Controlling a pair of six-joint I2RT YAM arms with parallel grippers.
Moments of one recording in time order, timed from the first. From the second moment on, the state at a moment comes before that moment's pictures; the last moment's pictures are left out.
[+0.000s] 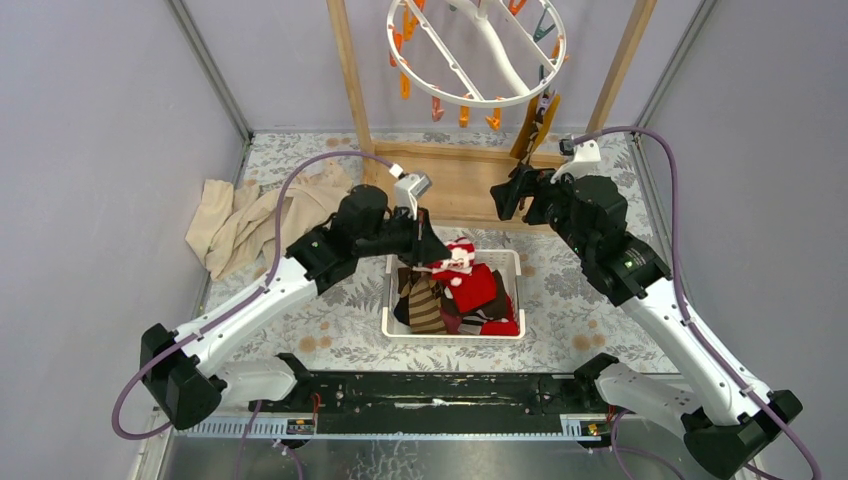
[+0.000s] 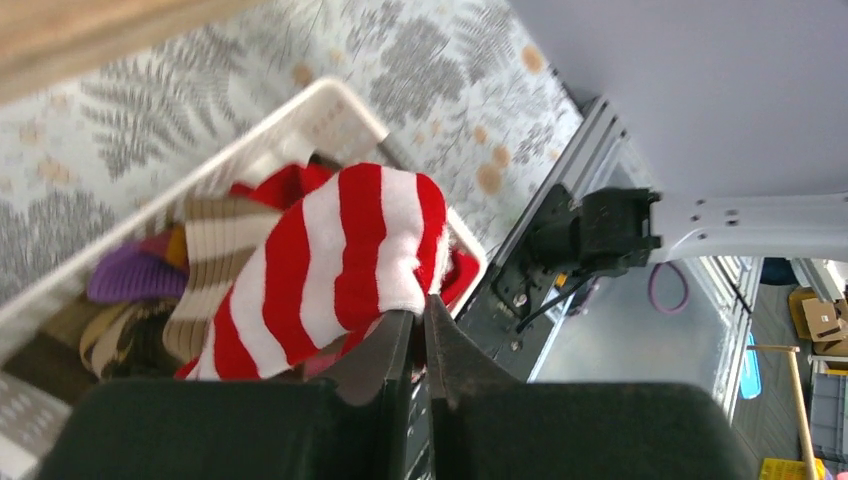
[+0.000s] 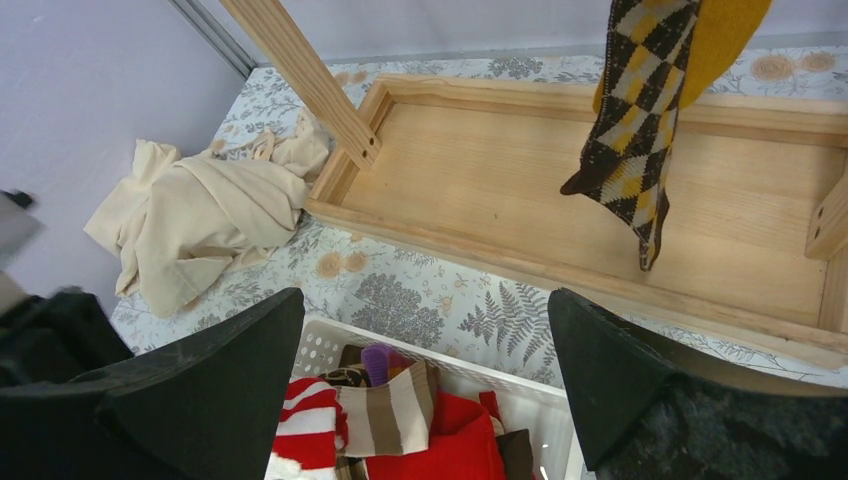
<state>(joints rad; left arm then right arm) -0.74 1.21 1.09 -0.27 0.42 -0.48 0.55 0.97 1.09 -0.33 0.14 0.39</state>
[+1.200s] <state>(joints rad) -0.75 1.09 1.03 -0.44 0.23 -0.52 0.78 1.14 1.00 -0.51 -0.03 0.40</state>
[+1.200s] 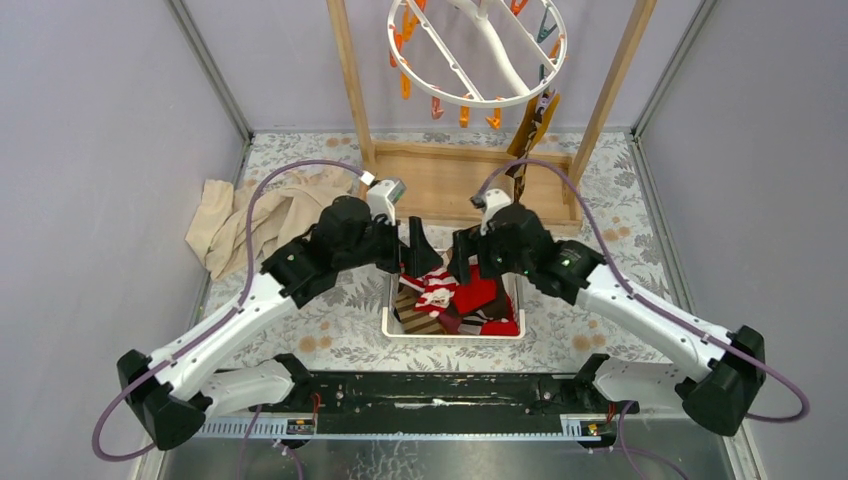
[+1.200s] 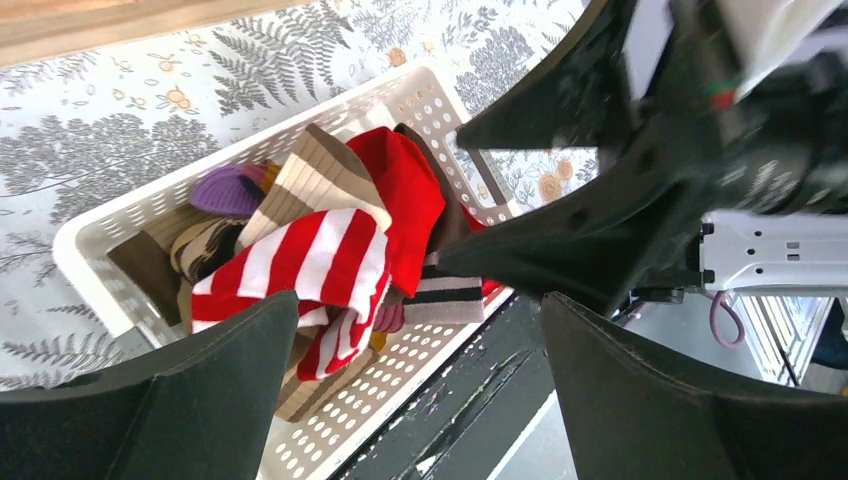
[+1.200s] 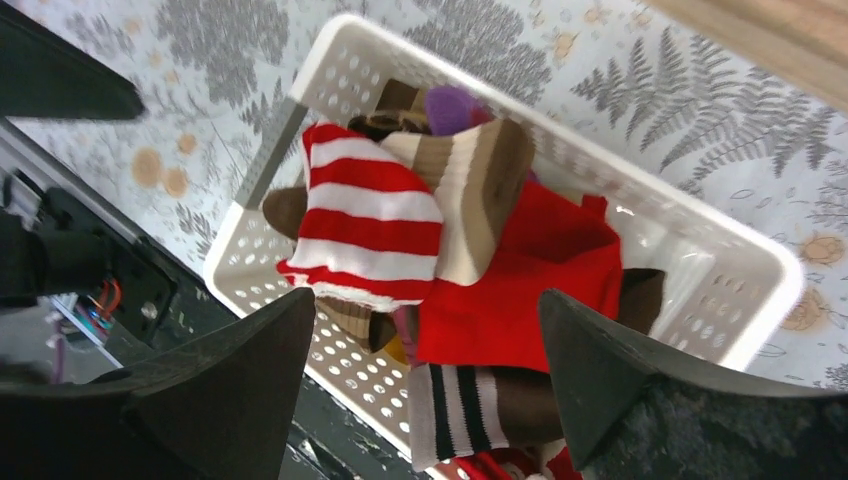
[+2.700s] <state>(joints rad) -0.75 0.79 0.90 -0.56 0.20 -0.56 1.09 1.34 1.21 -0.71 0.19 0.52</state>
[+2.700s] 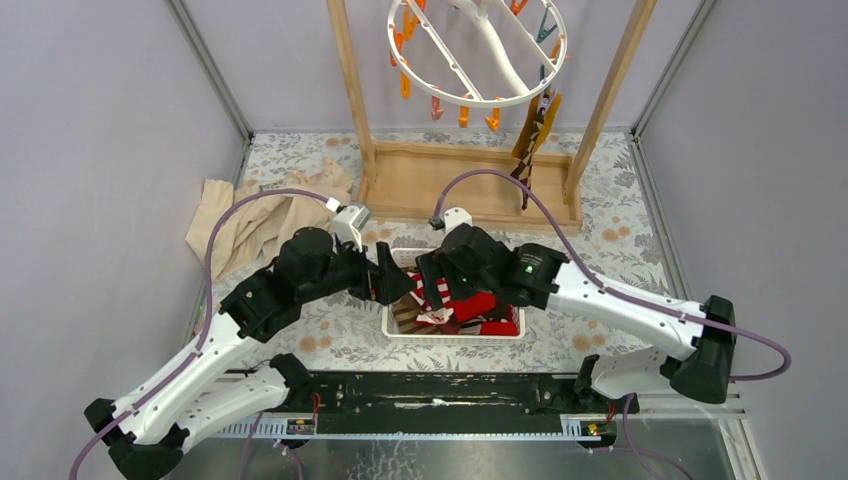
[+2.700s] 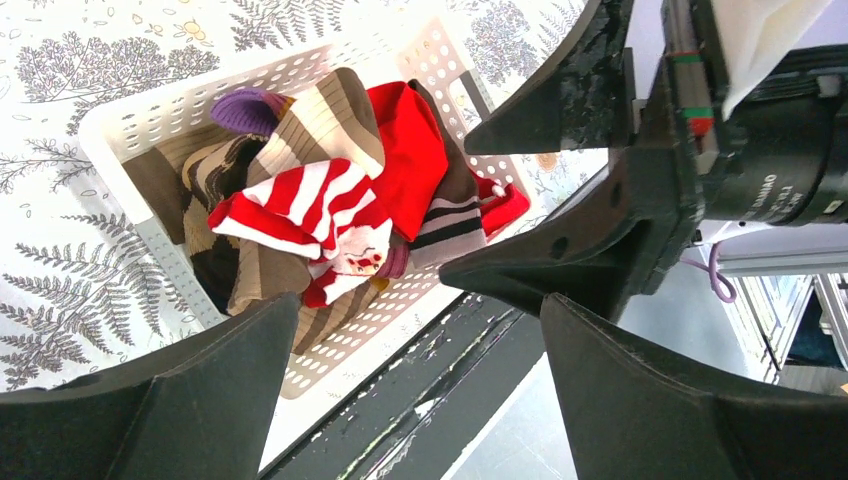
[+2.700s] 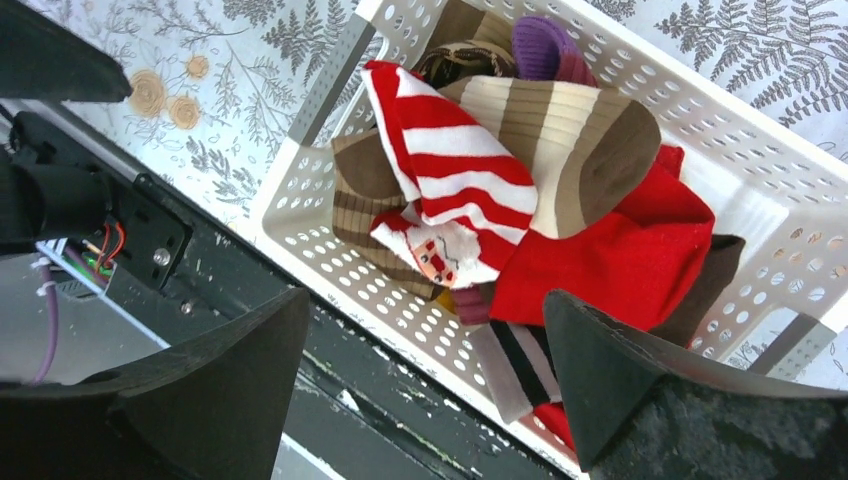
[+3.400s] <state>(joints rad) -0.75 0.84 0.91 -0.56 0.21 -0.55 0.70 0.98 1.06 -0.61 0.16 0.55</state>
